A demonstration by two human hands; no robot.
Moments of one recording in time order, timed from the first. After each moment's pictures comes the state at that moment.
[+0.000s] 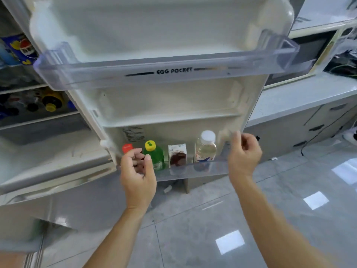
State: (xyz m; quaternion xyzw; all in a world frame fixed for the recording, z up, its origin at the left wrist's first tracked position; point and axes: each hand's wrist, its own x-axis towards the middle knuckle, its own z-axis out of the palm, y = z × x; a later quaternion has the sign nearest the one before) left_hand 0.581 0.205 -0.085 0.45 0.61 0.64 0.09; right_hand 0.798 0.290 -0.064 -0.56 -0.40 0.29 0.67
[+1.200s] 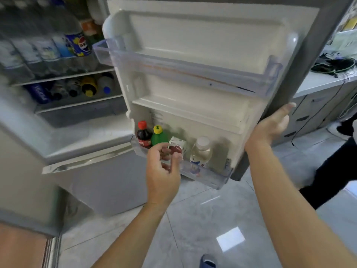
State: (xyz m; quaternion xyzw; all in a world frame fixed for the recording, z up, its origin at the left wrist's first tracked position) left_hand 0.559 0.022 -0.048 0.51 0.57 0.62 0.19; right_hand 0.767 0.156 0.013 -0.55 -0.21 0.23 0.77
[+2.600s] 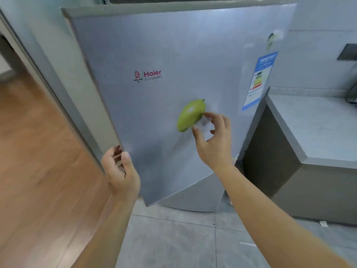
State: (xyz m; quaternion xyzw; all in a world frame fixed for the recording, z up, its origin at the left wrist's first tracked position) left_hand 0.252 -0.094 -0.047 0.23 0.70 0.66 -0.11; right_hand 0.394 0.077 0.009 -0.29 -0.75 0.29 0.52
